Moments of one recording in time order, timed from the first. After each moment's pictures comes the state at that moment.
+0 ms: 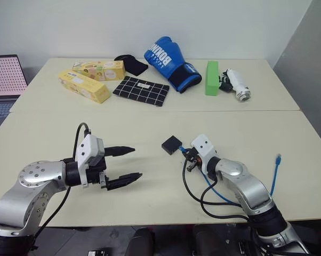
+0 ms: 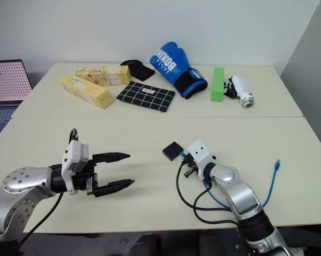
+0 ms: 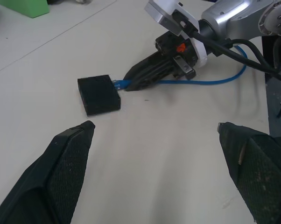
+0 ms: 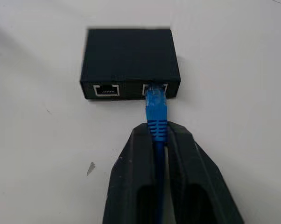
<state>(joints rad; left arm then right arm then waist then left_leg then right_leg) -0.03 0.82 0.20 -0.37 -0.63 0.48 -1.07 -0.33 -0.34 0.32 -0.22 0.09 0.66 0.44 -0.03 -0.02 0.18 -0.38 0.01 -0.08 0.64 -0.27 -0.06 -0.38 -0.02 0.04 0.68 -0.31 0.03</state>
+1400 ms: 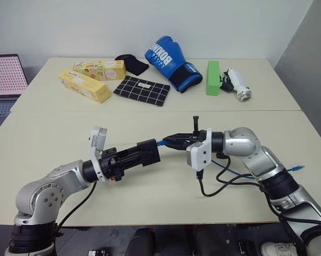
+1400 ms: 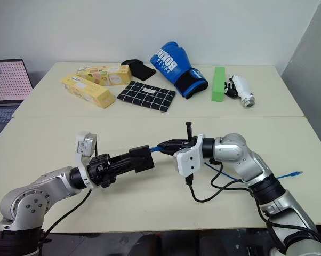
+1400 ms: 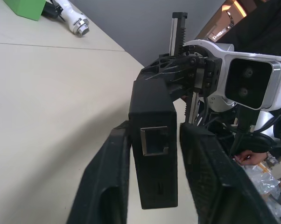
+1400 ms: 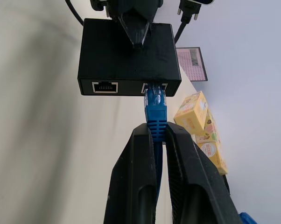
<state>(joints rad) -0.15 0.64 0.22 -0.30 -1.04 0.87 -0.88 -0.66 -0.51 0.42 0.03 -0.18 -0.50 0.85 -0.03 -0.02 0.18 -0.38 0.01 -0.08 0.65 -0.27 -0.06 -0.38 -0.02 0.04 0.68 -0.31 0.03</state>
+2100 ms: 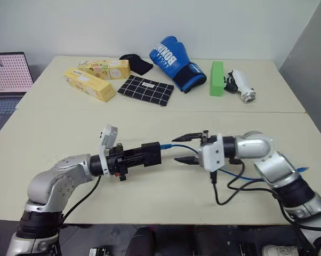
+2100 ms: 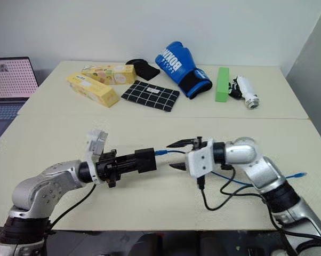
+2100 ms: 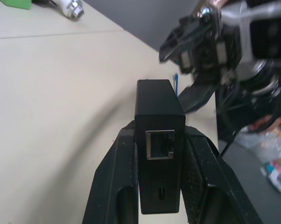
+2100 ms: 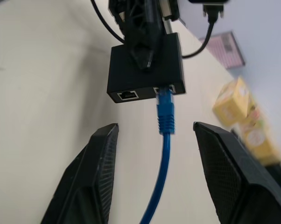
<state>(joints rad) -0.27 0.68 0.02 -0.16 -0.76 0.66 -1.10 -0.52 -0.67 0.33 -0.23 0.21 0.01 1.03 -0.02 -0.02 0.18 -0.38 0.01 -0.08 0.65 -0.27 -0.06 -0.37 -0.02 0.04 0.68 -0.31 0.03</state>
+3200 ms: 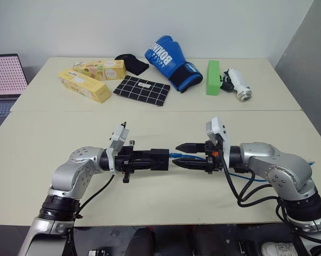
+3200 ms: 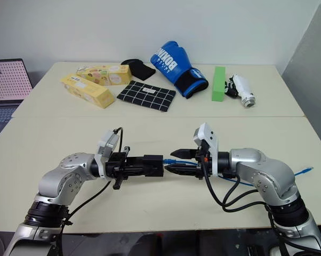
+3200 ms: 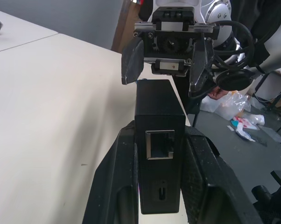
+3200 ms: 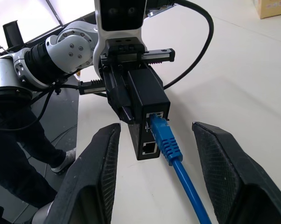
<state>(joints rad) -0.37 0.61 -0.05 0.02 -0.65 0.45 -1.39 -0.47 -0.56 0.18 -0.43 0.76 0.88 0.79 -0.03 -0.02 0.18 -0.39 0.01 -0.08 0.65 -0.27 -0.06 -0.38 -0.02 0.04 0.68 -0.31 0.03</state>
